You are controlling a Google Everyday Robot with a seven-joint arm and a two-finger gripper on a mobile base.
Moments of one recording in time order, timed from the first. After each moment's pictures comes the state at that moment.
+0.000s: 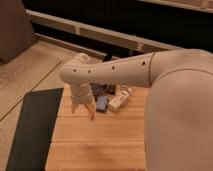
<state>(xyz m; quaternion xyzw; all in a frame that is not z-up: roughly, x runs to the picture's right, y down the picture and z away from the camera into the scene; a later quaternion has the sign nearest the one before) -0.105 0.102 0.703 -0.26 0.23 0.64 0.68</state>
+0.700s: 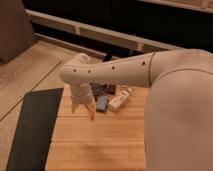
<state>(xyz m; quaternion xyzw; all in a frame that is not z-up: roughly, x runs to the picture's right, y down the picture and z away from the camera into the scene) -0.106 0.100 0.703 -0.26 0.23 0.64 0.68</state>
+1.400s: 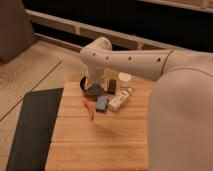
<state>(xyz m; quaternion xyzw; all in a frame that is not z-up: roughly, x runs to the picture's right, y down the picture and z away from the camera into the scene) -0.038 -0.019 0.766 -0.21 0.14 0.70 0.67</state>
